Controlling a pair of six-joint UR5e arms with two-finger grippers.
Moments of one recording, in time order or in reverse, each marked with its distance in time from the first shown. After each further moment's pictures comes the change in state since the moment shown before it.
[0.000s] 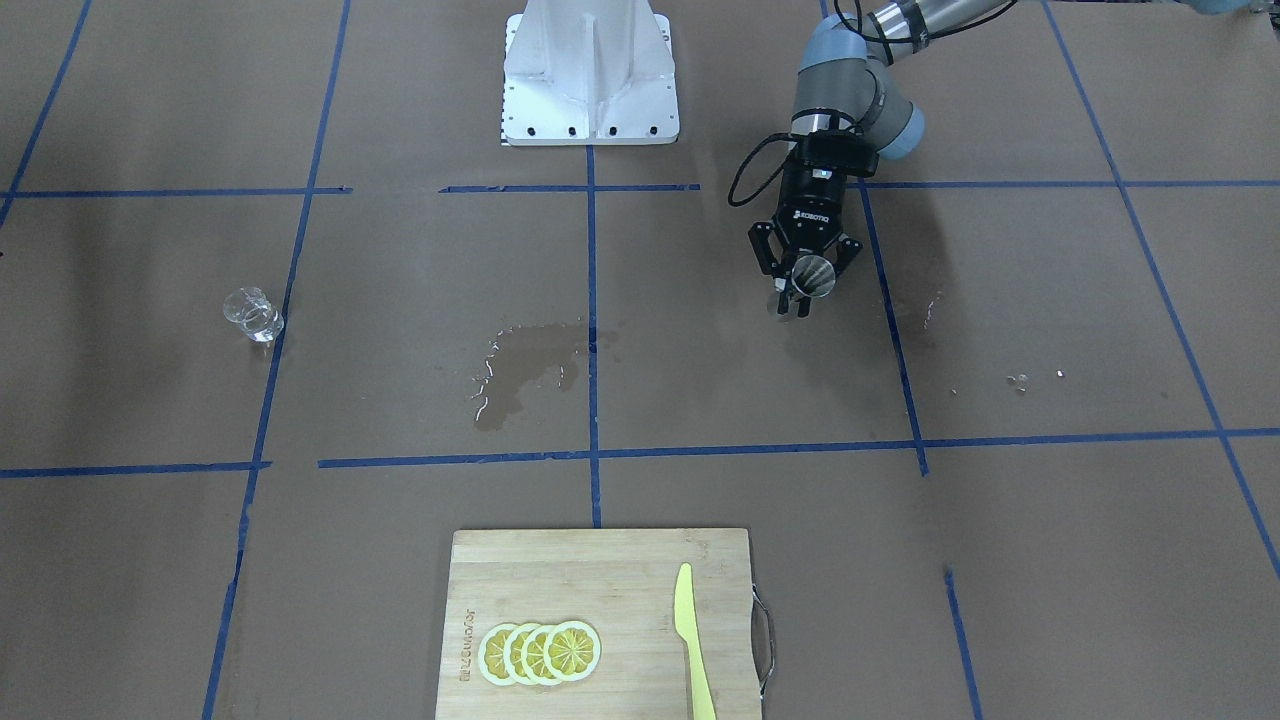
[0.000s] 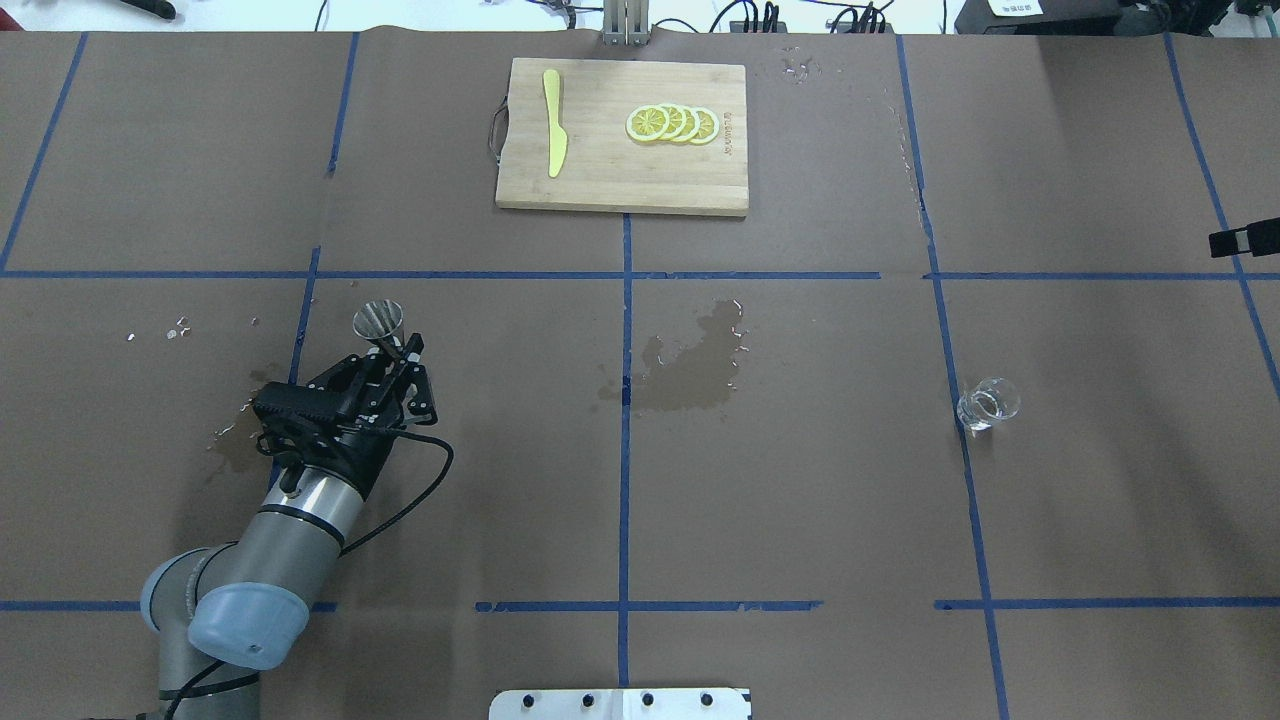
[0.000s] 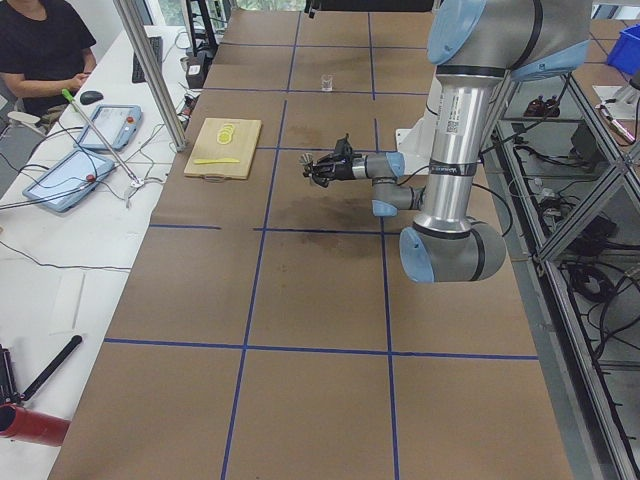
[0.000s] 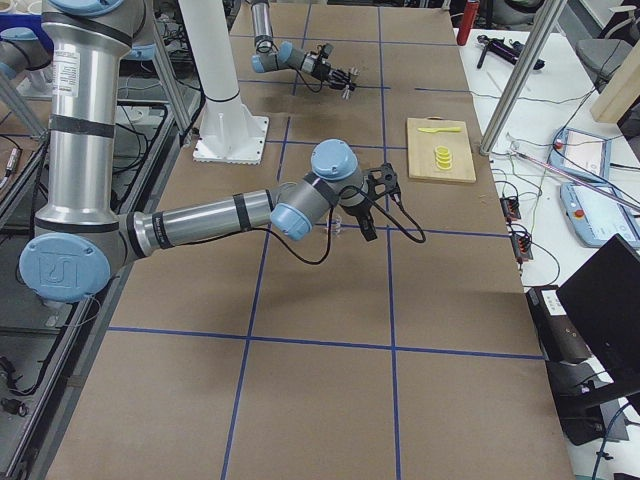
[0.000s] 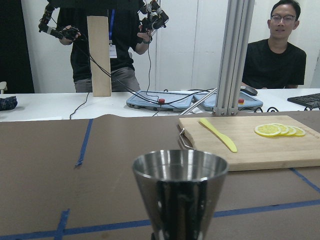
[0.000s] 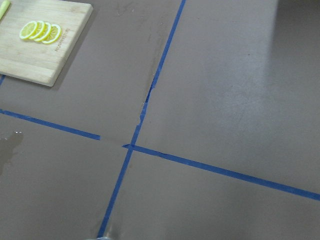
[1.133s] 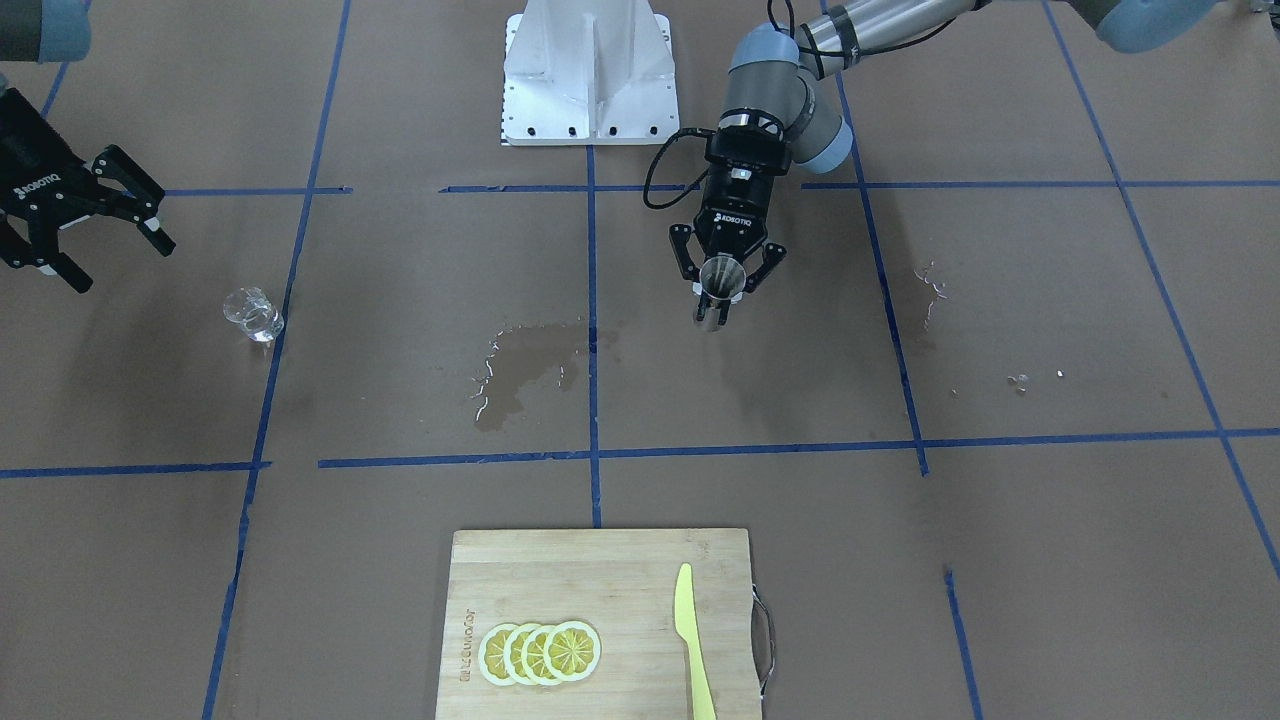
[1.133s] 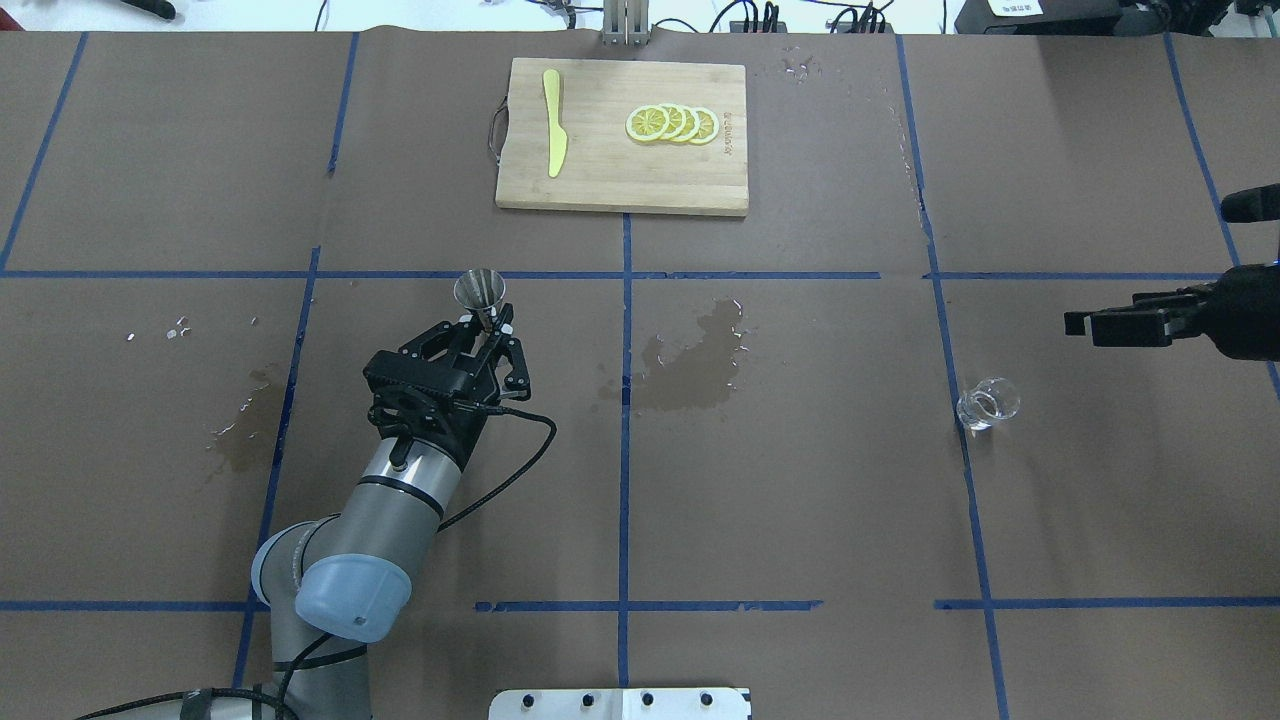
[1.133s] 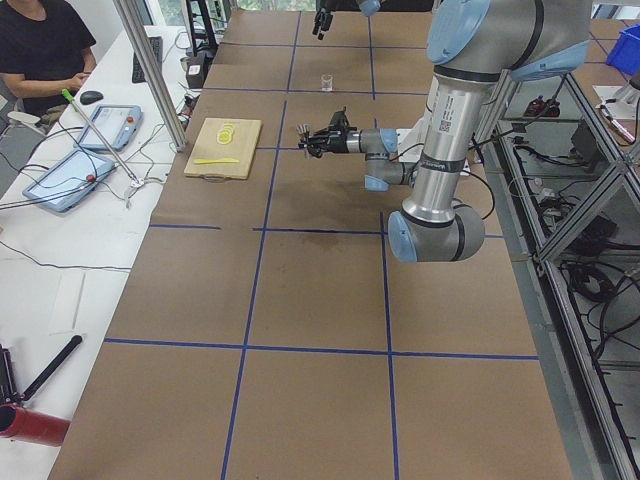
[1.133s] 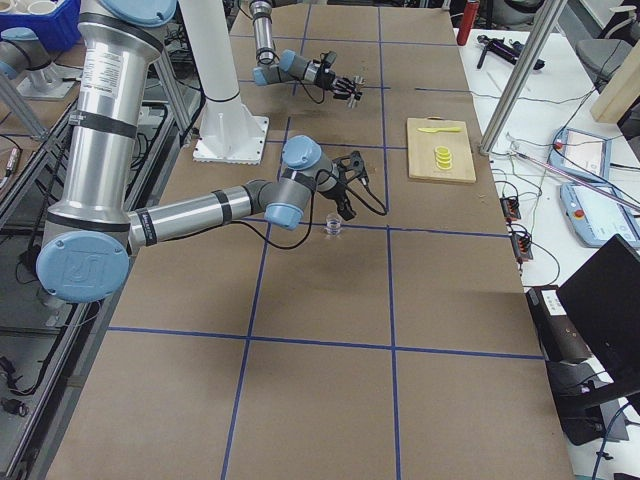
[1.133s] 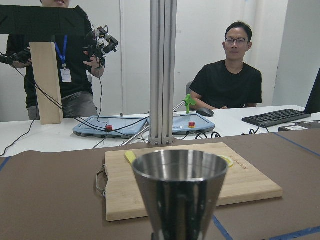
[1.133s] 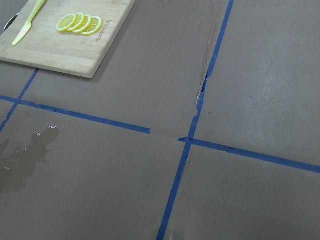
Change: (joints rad) left arm -0.022 -0.195 0.088 -0.005 -0.004 0.188; right arm -0.401 -0.095 0.083 0.235 -0.419 0.283
